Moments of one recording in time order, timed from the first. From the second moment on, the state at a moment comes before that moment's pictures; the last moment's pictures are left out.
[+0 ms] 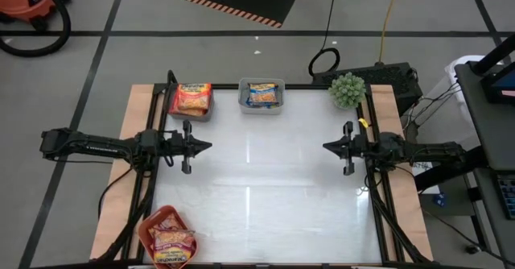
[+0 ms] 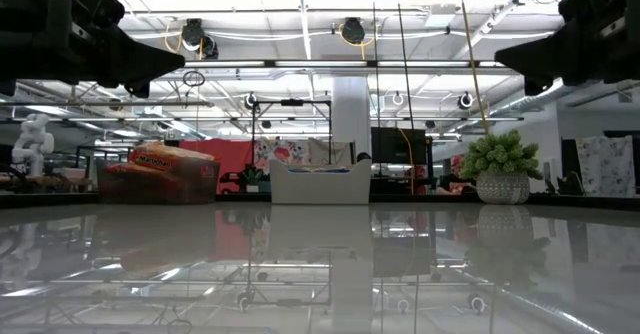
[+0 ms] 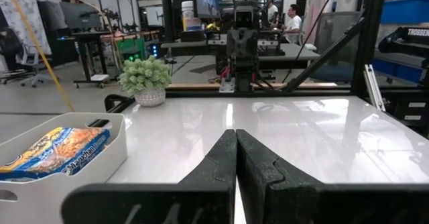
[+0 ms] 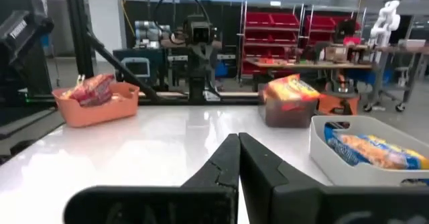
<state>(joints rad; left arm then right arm) 0.04 0.54 0.01 0.57 -0.02 0.05 0.03 0.00 0.02 0.04 0.10 -0.02</state>
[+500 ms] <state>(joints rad) 0.04 0.54 0.01 0.52 0.02 0.08 0.03 0.00 0.02 0.04 0.10 -0.04</state>
